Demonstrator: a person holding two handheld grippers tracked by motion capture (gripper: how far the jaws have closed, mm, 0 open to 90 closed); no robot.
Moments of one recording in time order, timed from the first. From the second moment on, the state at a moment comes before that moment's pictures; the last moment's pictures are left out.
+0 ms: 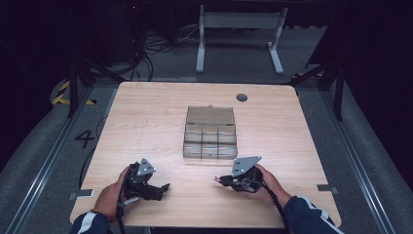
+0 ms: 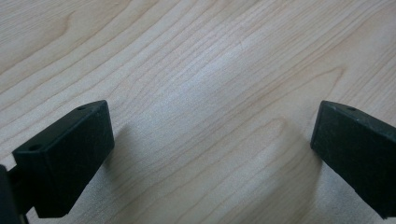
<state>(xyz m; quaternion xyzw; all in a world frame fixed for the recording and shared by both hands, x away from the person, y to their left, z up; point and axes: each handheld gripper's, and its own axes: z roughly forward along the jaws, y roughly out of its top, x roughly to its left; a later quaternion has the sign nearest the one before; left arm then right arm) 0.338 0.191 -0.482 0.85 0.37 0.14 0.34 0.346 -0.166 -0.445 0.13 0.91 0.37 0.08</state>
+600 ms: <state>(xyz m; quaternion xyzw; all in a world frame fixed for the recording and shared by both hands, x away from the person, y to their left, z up) 0.338 0.191 -0.482 0.85 0.37 0.14 0.34 0.352 -0.199 -0.423 0.17 0.89 0.40 0.11</state>
